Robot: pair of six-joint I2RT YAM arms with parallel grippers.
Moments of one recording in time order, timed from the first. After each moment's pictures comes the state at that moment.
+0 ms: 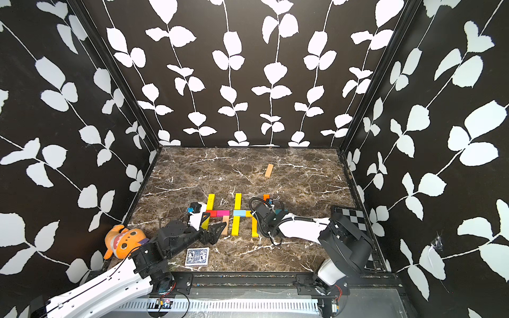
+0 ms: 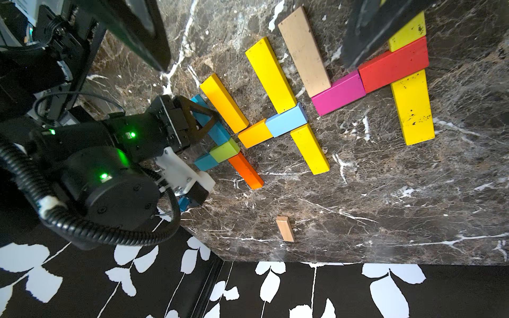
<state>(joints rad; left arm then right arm) -0.91 0.53 0.32 -0.13 -0.11 -0.34 0.88 1.54 0.74 -0.37 0.23 0.82</state>
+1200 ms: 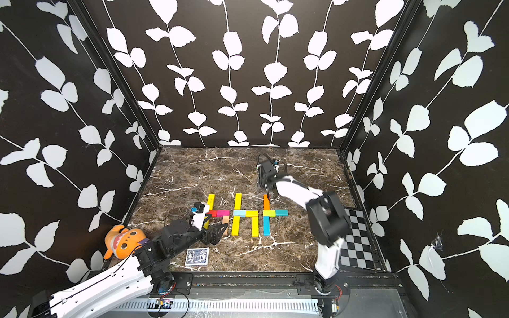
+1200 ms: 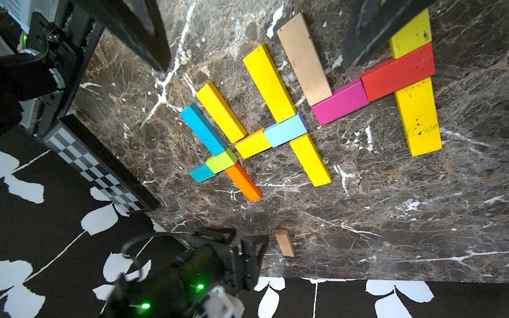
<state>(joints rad) -0.91 0.59 0.32 -0.12 -0.10 -0.35 0.53 1.94 1.41 -0.45 0.25 0.70</state>
